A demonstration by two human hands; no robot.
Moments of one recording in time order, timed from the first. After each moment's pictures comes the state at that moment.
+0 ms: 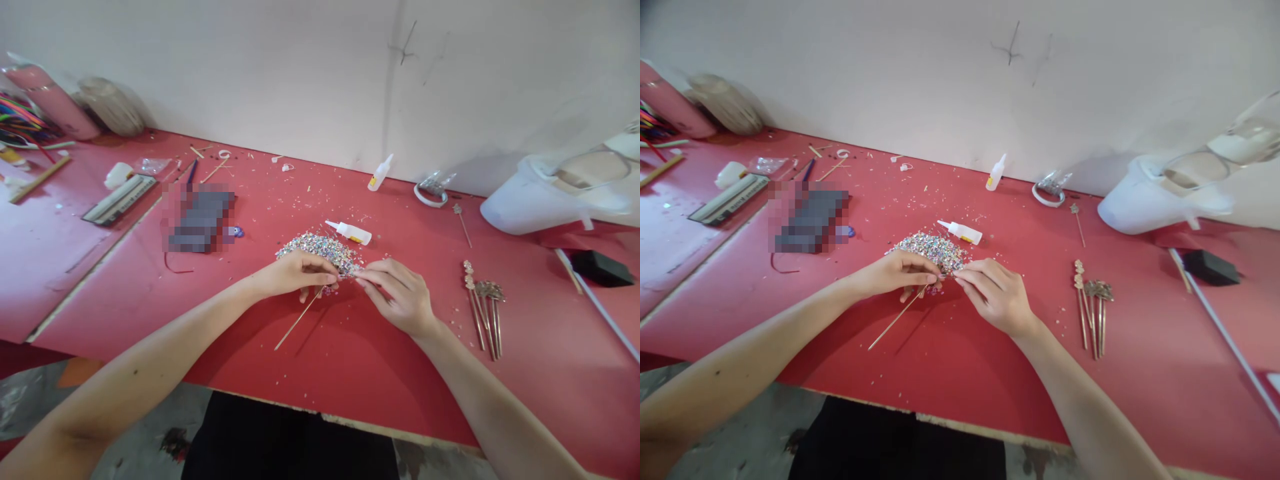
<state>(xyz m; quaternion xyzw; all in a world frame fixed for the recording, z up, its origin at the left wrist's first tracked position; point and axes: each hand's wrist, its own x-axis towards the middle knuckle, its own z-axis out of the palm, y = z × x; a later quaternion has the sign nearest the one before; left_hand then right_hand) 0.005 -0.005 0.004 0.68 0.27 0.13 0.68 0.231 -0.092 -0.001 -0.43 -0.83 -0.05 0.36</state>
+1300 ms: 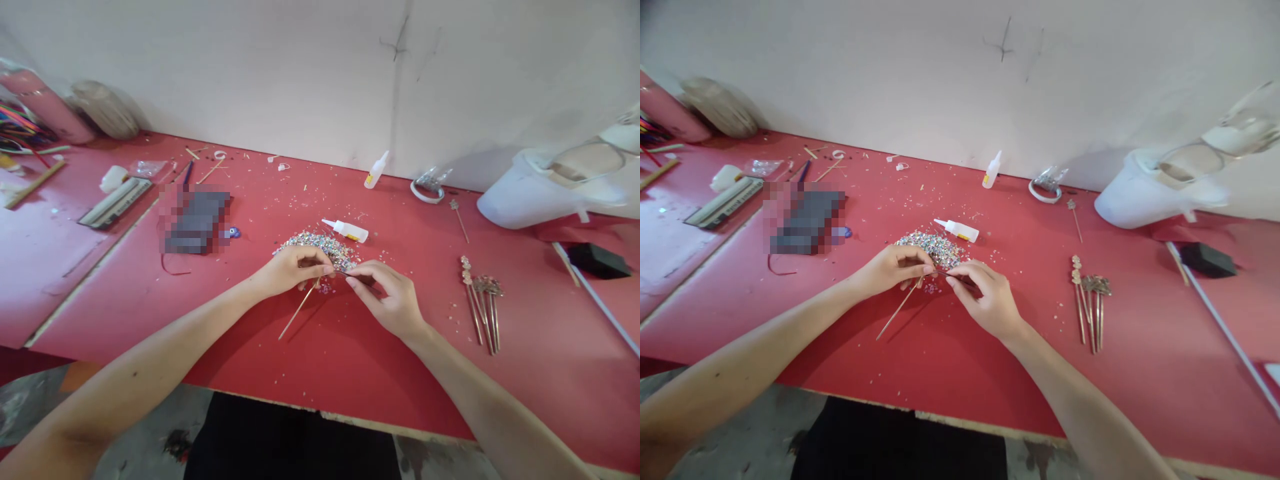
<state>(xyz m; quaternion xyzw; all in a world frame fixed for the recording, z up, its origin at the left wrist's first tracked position) 0.010 -0.006 0.006 0.69 0.28 0.21 0.63 0.212 -0.101 -0.005 -0.53 -0.73 0.14 0.42</state>
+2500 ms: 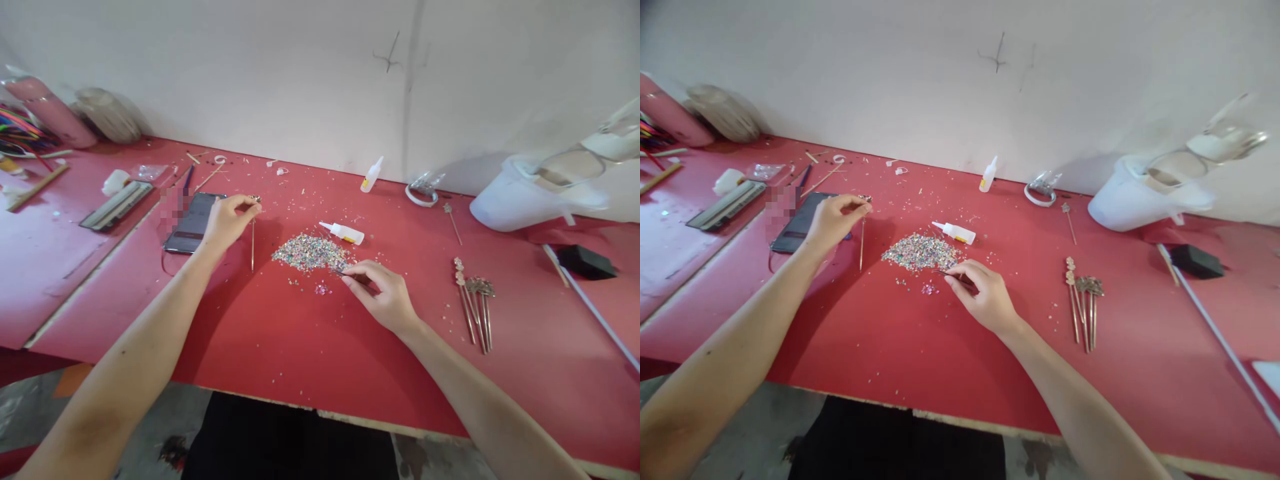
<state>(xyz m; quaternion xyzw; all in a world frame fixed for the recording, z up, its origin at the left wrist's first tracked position) -0.062 0.083 0.001 0.72 0.53 0.38 0.23 0.216 -0.096 -0.008 -0.53 -0.72 0.17 0.41</state>
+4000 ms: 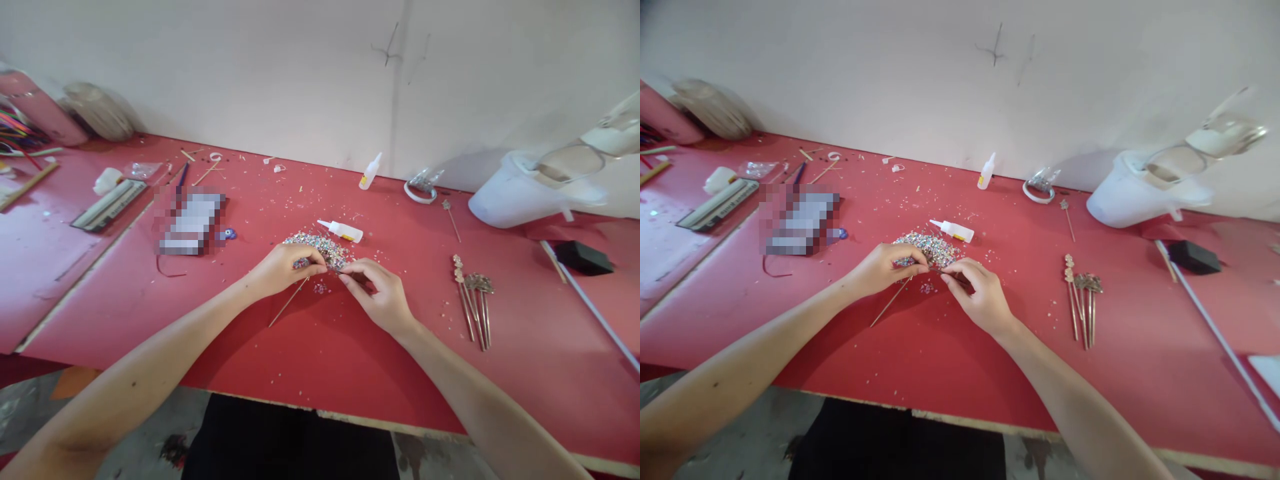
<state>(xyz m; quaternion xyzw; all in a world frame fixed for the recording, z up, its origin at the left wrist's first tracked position) 0.004 -0.002 0.010 0.84 0.25 0.25 0.41 0.209 -0.098 -0.009 -0.55 -0.70 0.18 0.42</state>
